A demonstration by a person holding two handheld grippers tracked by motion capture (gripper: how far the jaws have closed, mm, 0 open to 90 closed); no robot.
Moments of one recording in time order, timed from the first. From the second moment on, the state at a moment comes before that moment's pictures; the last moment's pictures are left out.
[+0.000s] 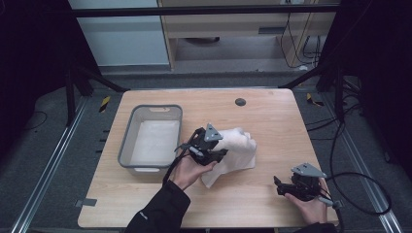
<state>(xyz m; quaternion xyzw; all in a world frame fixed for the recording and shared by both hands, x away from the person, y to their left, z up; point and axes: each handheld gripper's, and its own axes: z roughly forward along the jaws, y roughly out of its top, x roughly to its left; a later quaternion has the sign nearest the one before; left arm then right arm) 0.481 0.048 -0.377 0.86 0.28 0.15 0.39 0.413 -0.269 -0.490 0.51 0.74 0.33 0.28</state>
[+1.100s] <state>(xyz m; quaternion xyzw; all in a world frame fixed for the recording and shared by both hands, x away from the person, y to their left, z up) 0.475 0.056 -0.410 0.86 0.29 0.17 0.39 0.413 -0.268 -0.491 0.51 0.74 0.33 0.28</state>
